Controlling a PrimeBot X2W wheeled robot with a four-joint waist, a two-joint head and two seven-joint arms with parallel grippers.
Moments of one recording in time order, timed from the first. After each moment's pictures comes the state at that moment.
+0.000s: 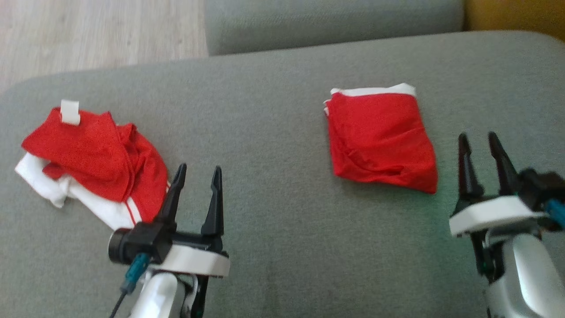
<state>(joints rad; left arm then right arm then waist) -0.15 0.05 -0.28 0.27 -0.25 -0.01 -0.26 -0.19 -0.08 -0.07 0.31 0.11 0.13 -0.17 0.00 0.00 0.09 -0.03</state>
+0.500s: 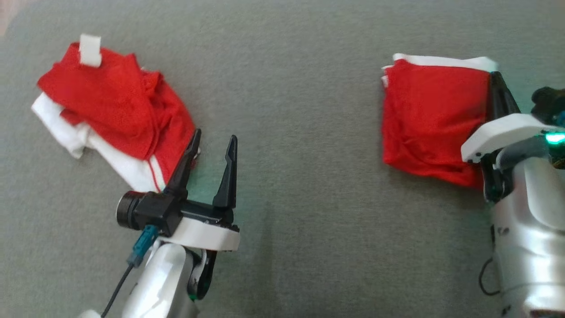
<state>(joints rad) -0.27 0.05 -0.33 0.27 -0.24 -0.04 -0.26 -0.60 -0.08 -0.21 0.69 0.02 0.13 -0.08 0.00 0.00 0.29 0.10</state>
